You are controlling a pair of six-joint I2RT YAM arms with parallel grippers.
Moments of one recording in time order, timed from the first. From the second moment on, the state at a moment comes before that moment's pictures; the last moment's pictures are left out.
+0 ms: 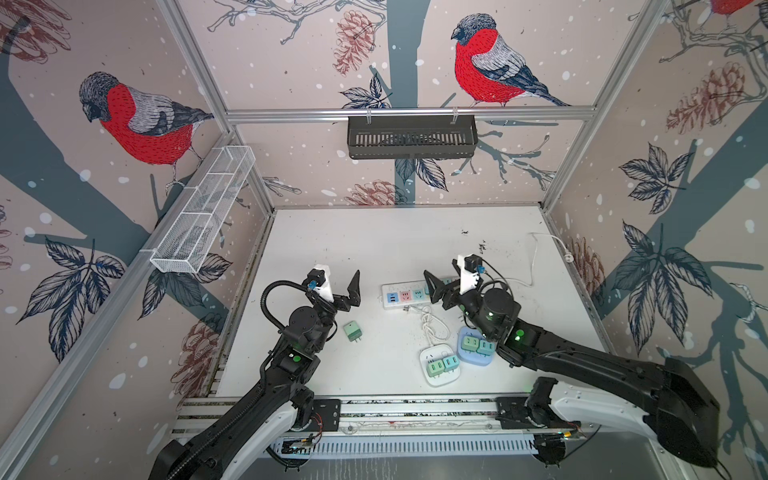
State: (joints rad) left arm -0.44 0.71 0.21 0.56 -0.18 -0.13; right arm 0.98 1.09 0.53 0.47 0.34 0.22
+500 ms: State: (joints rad) left arm -0.18 0.76 0.15 0.56 -0.16 -0.39; right arm 1.27 1.62 0.82 0.24 0.41 0.34
